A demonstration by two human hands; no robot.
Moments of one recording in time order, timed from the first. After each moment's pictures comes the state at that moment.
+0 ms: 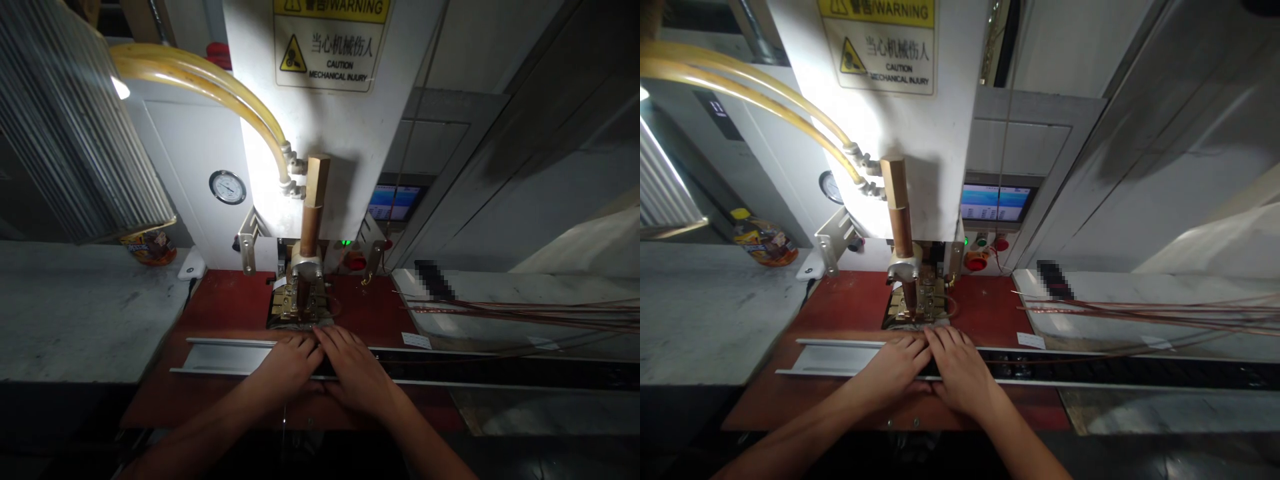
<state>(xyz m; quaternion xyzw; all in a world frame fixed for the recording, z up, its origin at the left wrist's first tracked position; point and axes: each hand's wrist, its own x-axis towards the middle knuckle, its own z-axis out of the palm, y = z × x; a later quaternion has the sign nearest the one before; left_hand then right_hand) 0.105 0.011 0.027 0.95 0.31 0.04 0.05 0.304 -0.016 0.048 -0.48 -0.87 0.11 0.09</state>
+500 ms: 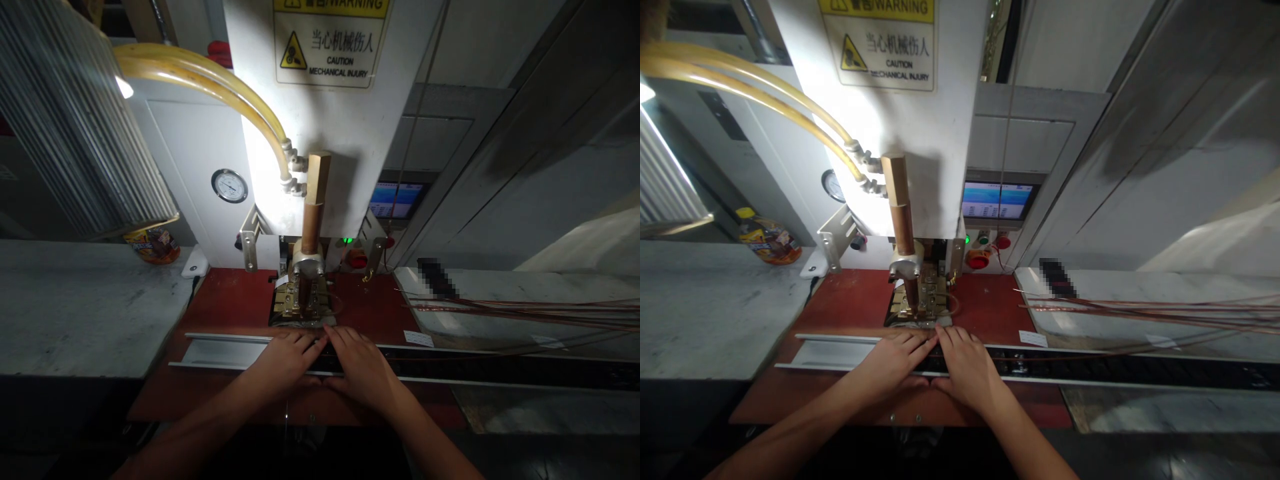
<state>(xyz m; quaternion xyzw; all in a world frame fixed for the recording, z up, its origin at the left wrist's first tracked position) 0.092 0.014 0.028 0.95 0.31 0.06 0.06 0.307 -0.016 0.048 -0.52 -0.84 0.09 0.06</state>
